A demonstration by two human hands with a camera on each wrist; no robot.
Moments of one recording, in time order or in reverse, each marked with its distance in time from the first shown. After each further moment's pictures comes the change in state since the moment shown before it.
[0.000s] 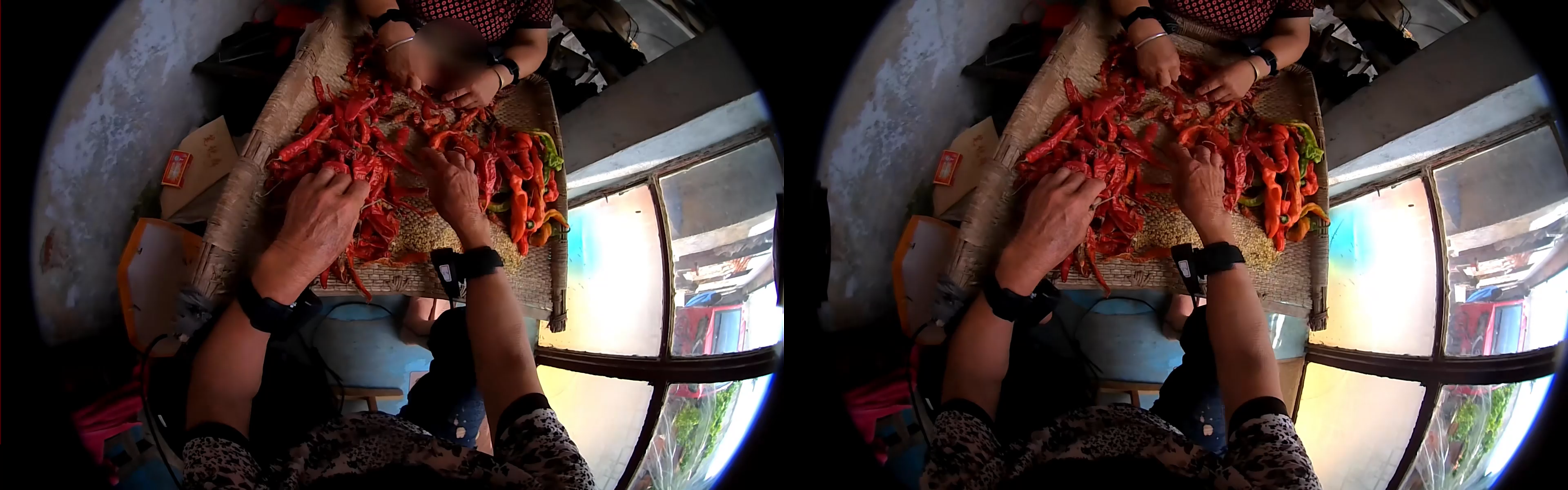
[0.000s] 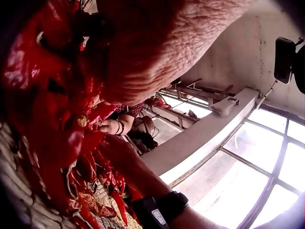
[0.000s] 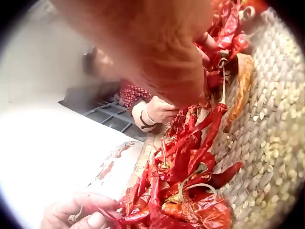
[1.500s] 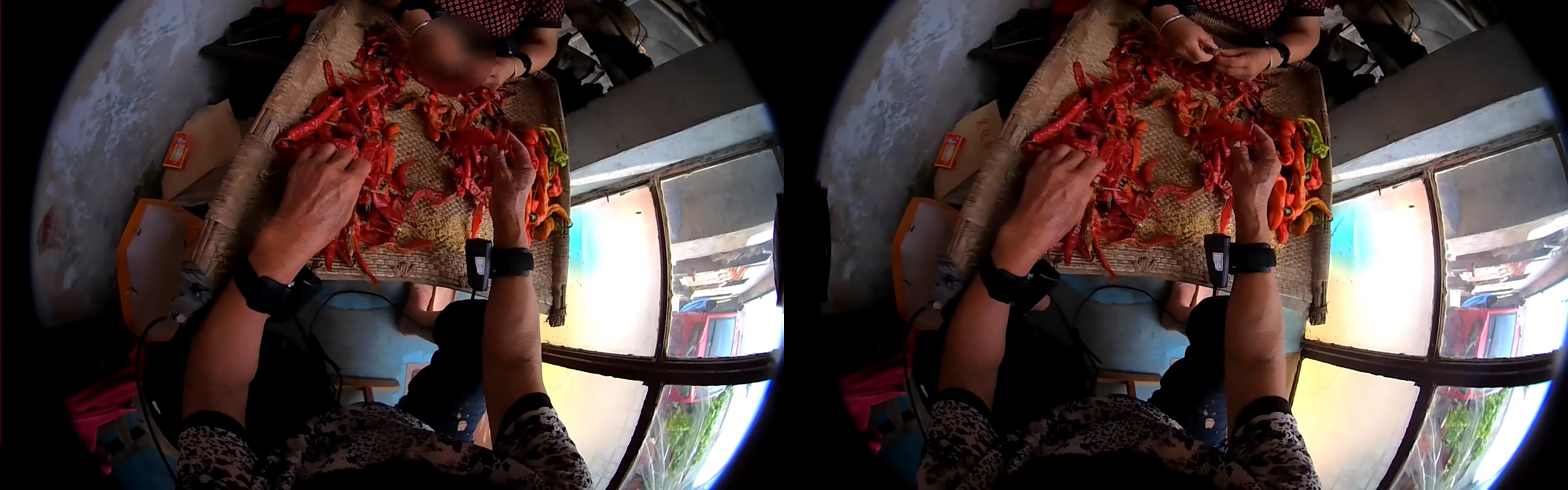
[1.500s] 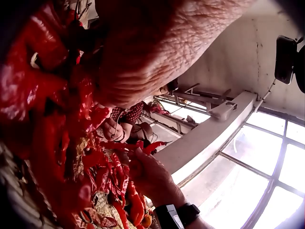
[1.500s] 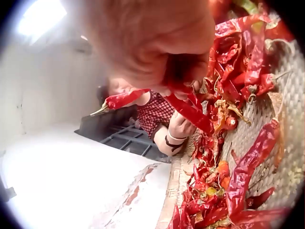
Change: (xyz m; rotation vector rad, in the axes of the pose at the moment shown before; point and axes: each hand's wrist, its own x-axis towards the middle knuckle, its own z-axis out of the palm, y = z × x) left_hand -0.003 -0.008 -0.002 0.074 0.045 0.007; right_hand -0.004 0.034 -0.033 1.139 0.339 0.366
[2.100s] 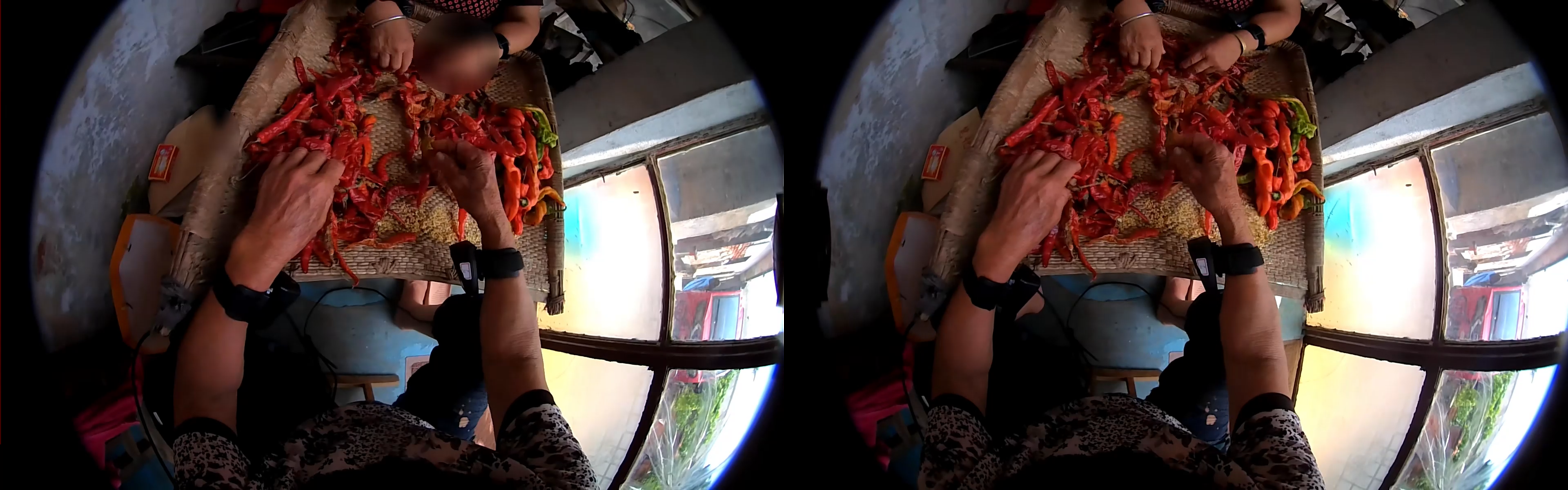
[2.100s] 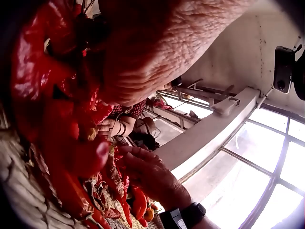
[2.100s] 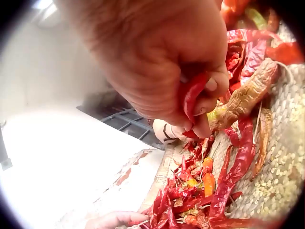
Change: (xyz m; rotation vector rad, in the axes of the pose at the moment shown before) left_hand -0.002 0.004 0.001 -0.070 -0.008 0.012; right_hand -0.018 -0.009 0.001 -0.404 -0.551 0.039
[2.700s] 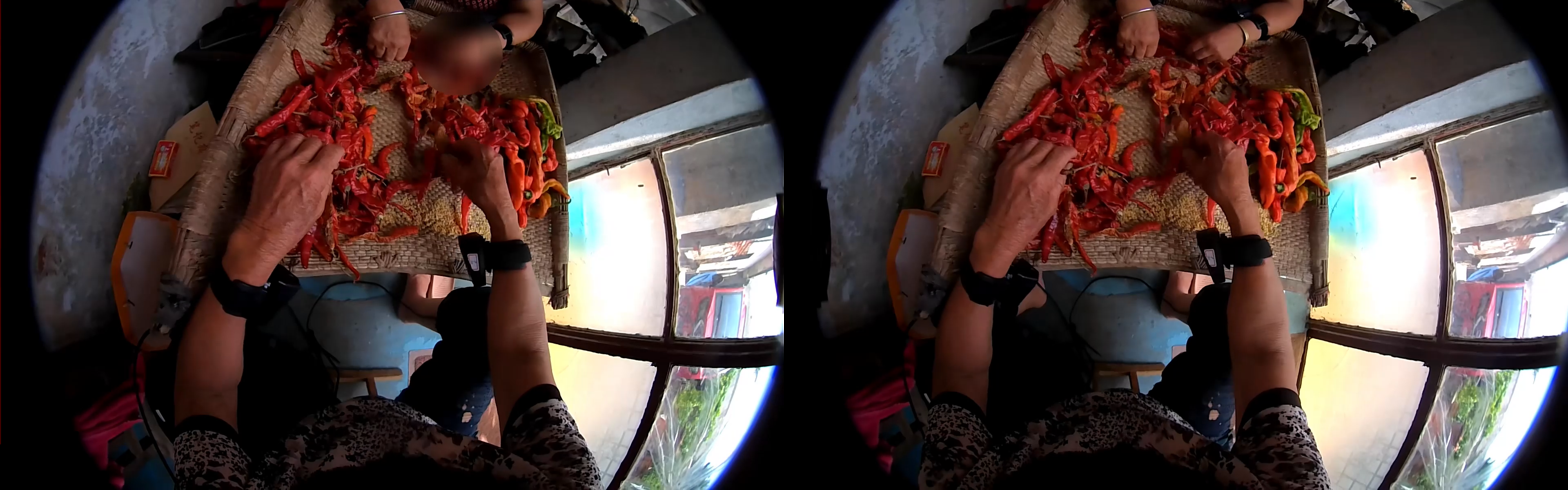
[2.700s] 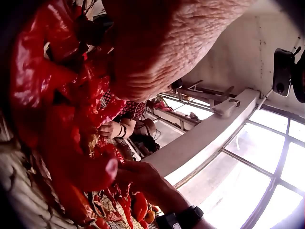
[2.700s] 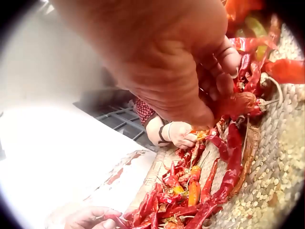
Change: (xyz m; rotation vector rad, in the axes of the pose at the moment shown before) left_hand 0.002 -0.002 0.000 0.010 0.054 -0.002; right_hand -0.005 0.009 -0.009 -0.287 0.100 0.089
